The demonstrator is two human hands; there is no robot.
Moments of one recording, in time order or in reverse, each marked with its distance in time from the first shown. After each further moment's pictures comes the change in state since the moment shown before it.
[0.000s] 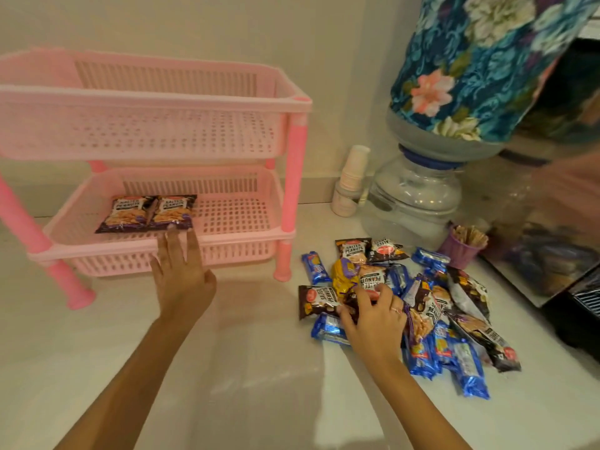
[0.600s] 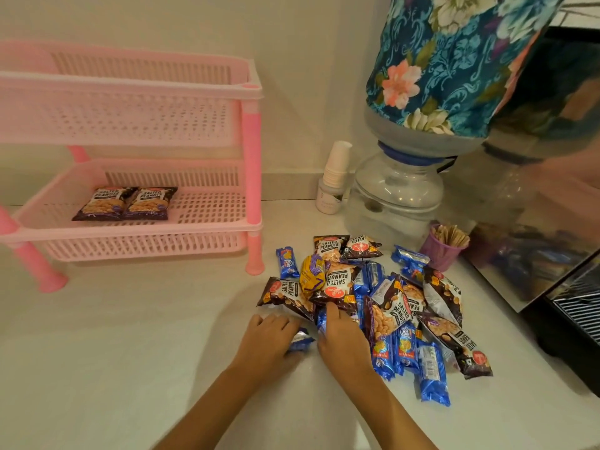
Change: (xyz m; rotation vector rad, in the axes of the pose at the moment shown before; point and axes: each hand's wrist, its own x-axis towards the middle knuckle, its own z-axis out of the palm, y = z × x) left_hand -0.123 0.147 0.050 -0.075 -0.418 0.617; right_hand -0.022 0.030 0.006 0.179 -0.360 -0.108
